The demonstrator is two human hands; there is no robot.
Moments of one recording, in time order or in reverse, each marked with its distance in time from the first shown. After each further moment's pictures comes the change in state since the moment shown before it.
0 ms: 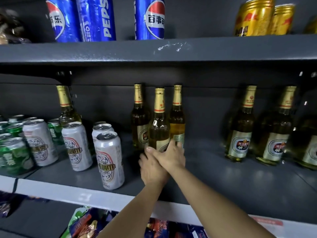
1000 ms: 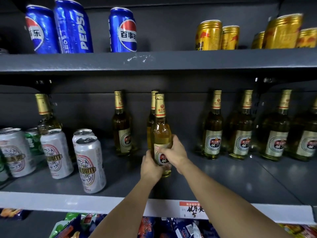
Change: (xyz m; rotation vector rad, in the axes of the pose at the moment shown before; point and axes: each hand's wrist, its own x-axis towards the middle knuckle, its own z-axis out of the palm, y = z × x) left_hand -0.020 0.029 0.016 -0.313 -0.286 0.115; right_hand 0.006 0.049 -0.065 0.397 -0.049 0.005
